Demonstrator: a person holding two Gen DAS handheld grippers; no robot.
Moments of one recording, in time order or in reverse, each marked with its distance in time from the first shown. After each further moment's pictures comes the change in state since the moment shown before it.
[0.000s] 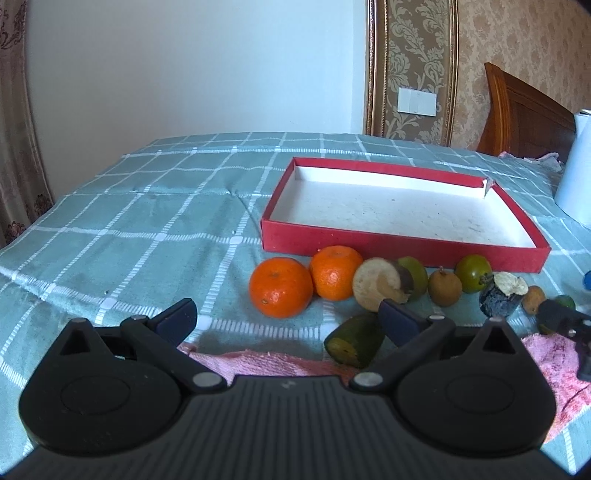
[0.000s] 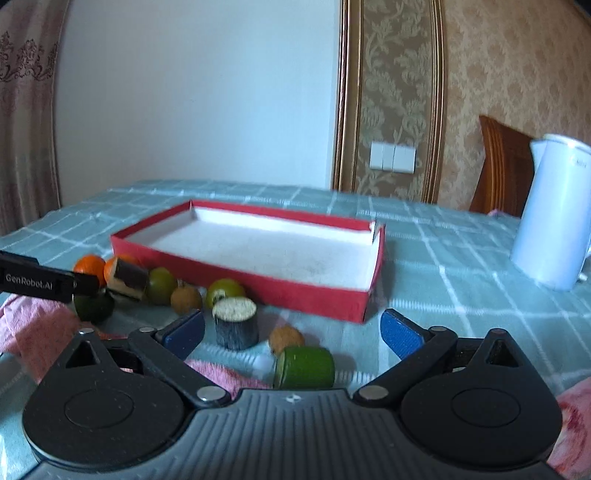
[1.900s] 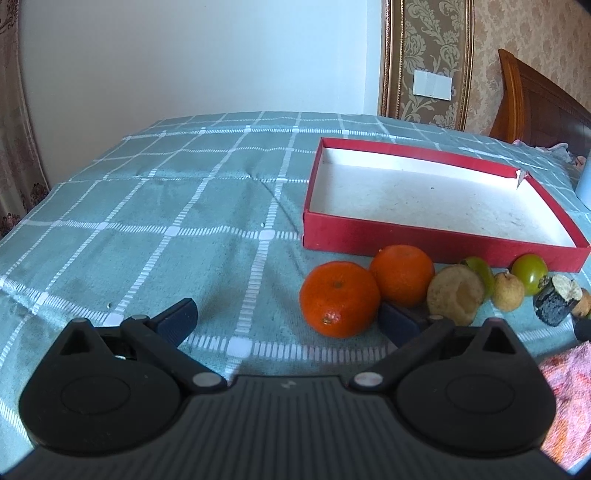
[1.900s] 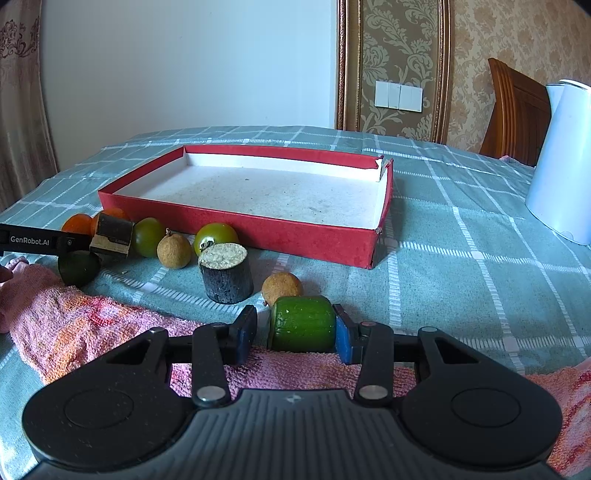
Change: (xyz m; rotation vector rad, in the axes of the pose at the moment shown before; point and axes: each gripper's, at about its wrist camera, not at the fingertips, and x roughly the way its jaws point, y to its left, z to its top) left arm 0.042 0.034 0.009 0.002 0.060 0.001; right arm 0.021 -0.007 -0.005 0.028 0.161 0.019
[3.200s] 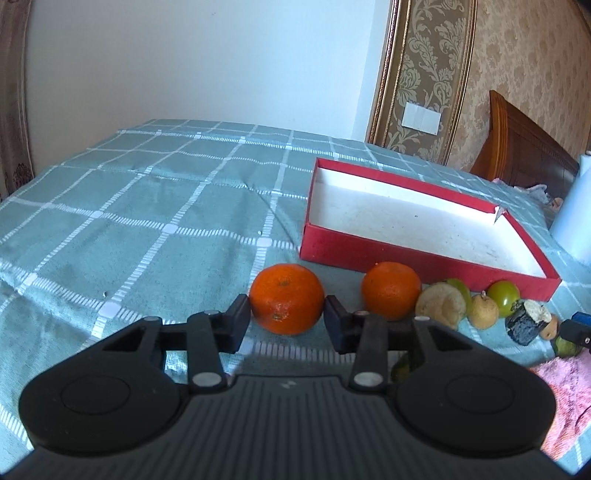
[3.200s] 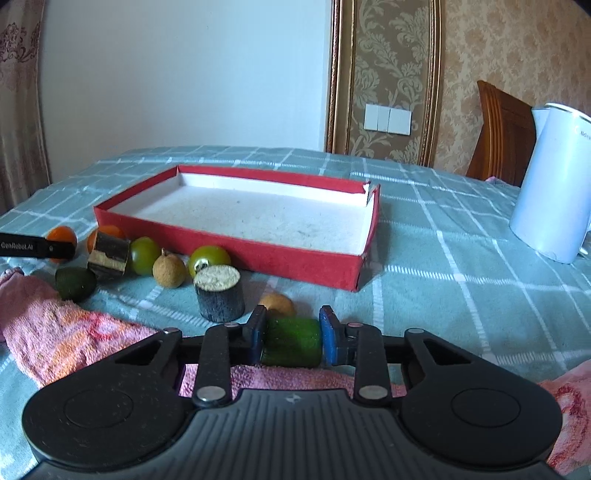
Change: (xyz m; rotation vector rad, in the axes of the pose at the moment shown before) left arm -0.011 0.024 -0.008 -0.121 -0.057 -0.117; right arm -0.014 -0.001 0.004 -0.010 -0.082 -0.043
